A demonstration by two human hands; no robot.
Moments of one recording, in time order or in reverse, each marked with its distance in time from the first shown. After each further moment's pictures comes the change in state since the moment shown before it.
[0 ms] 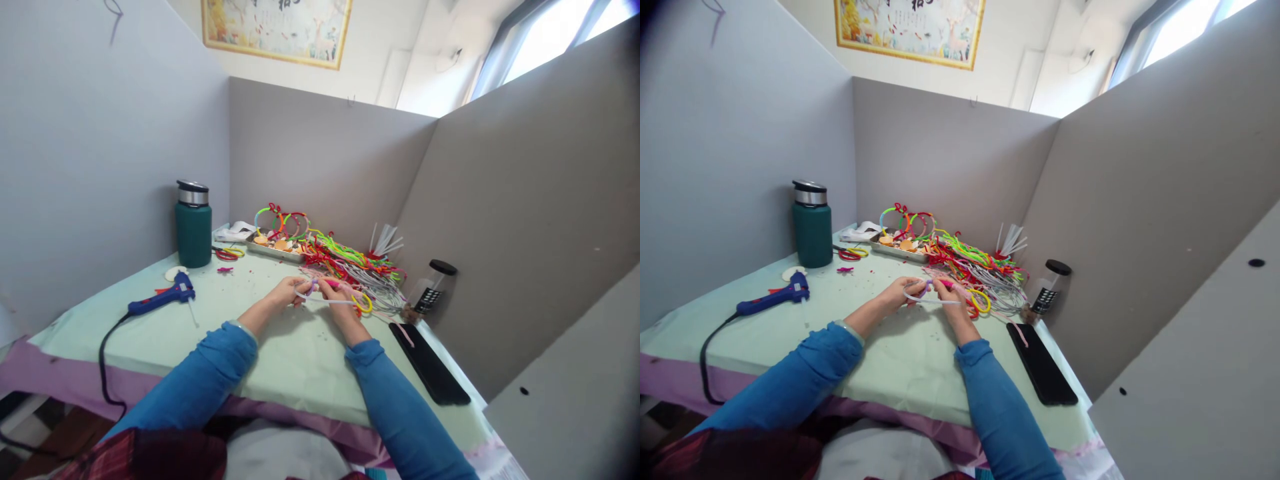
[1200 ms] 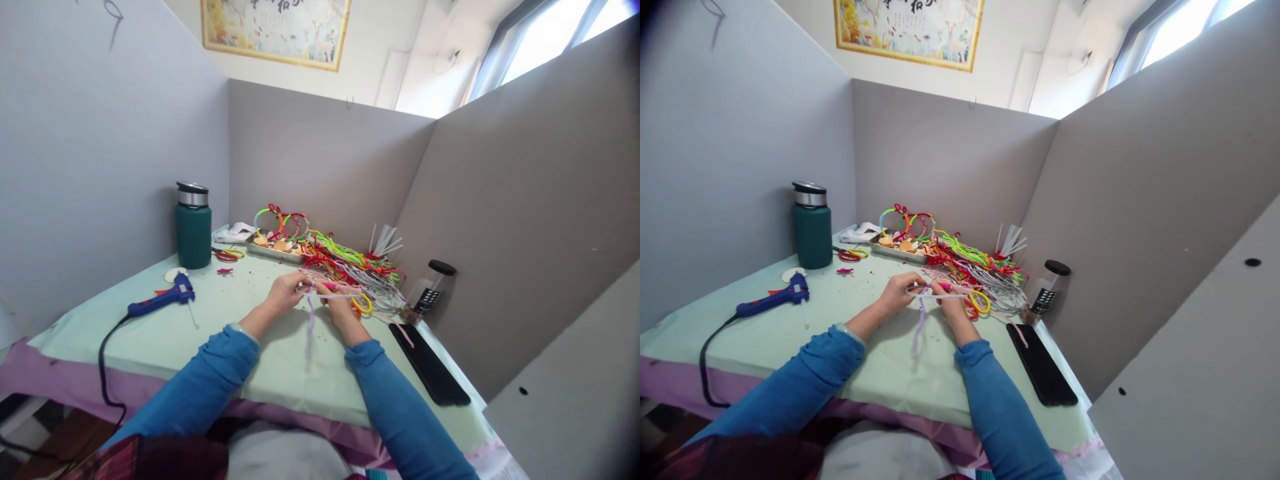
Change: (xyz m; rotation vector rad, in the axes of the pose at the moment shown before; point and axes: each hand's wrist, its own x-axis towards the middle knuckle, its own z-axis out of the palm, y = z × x) left_hand -0.003 0.000 -0.009 0.759 0.286 0.593; right_hand 0.000 0.005 0.006 0.037 0.009 0.152
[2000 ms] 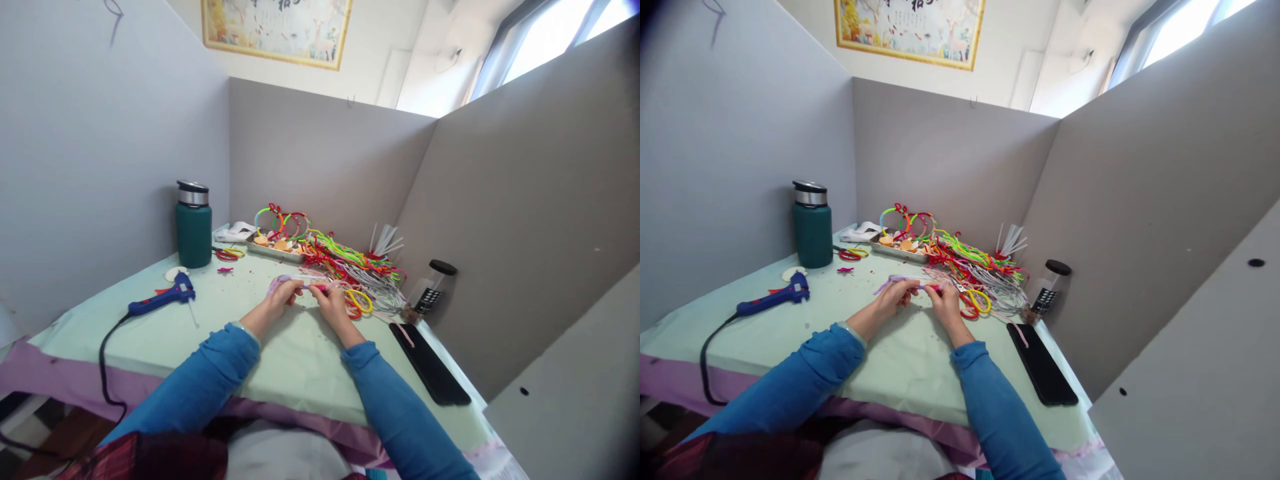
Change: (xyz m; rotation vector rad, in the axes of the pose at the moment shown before) left_hand 0.002 0.011 0.006 -0.546 0.049 -0.960; right_hand -0.003 0.005 0.007 -0.197 -0.001 -0.313
